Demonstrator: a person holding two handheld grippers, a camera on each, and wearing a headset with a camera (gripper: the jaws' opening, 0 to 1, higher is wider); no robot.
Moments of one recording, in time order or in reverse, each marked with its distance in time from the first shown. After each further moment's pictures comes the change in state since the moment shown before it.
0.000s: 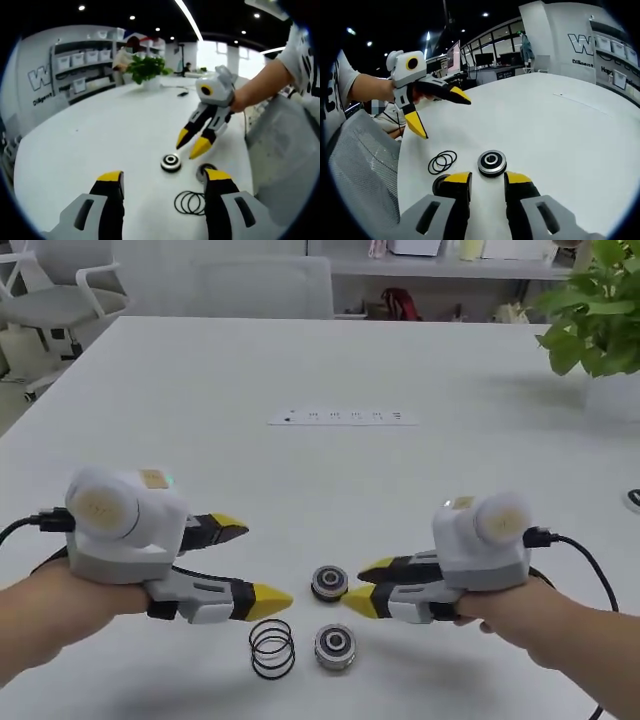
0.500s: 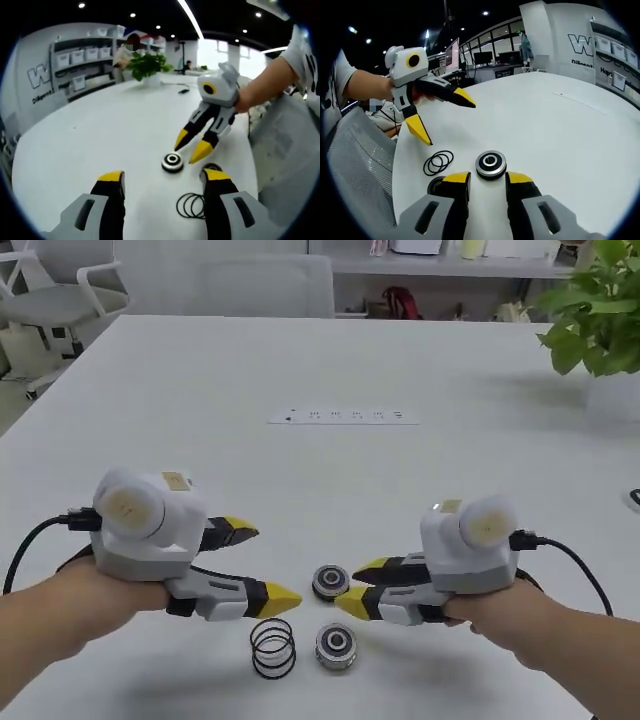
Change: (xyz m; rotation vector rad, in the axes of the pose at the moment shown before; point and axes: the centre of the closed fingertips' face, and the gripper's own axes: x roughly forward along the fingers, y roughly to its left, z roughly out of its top) left arm 0.015 0.003 -0.005 -0.008 0.019 -0.003; right arm 0.010 -0.002 -0.002 -0.010 0.009 -0.023
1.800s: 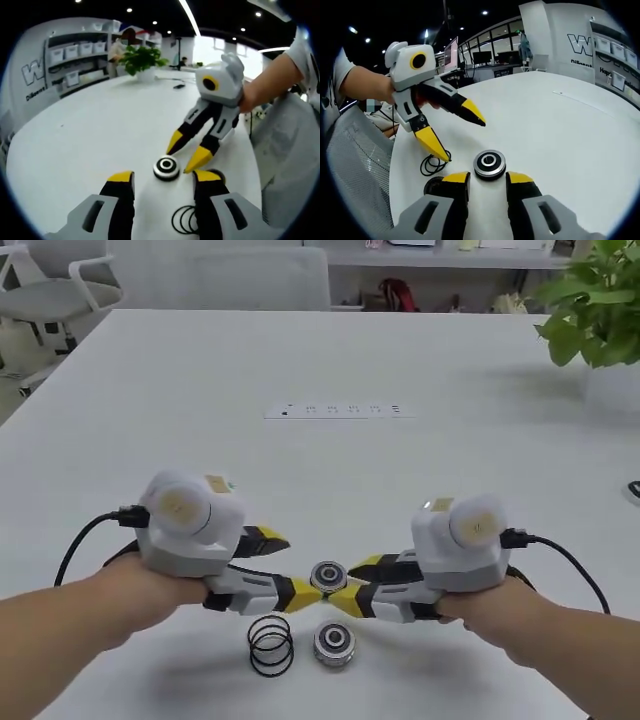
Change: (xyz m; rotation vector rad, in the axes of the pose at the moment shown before) left arm 0.035 -0.010 -0.002 -0.005 0.037 -0.053; right arm 0.005 -0.002 -0.002 -0.002 0.002 -0.009
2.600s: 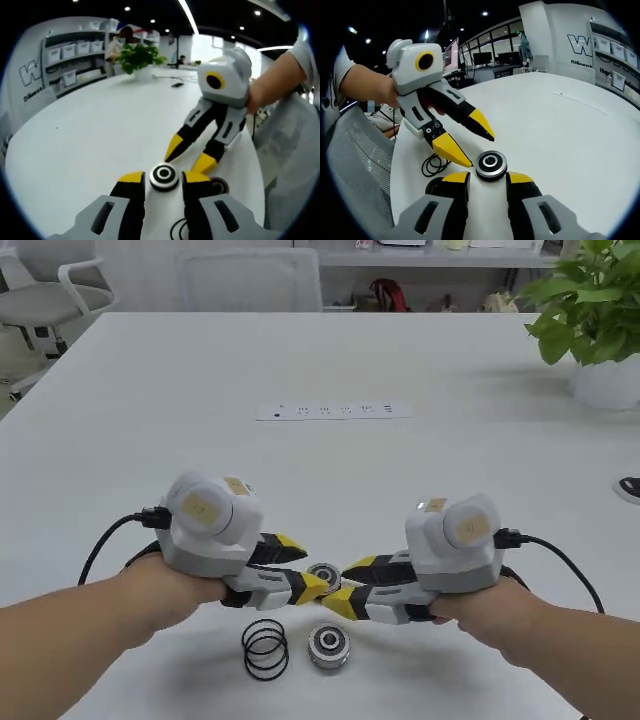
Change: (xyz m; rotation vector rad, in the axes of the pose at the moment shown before) left arm 0.022 -0.004 0.005 0.008 0.015 -0.016; right arm -0.001 0.002 0.001 0.002 -0.009 0.004
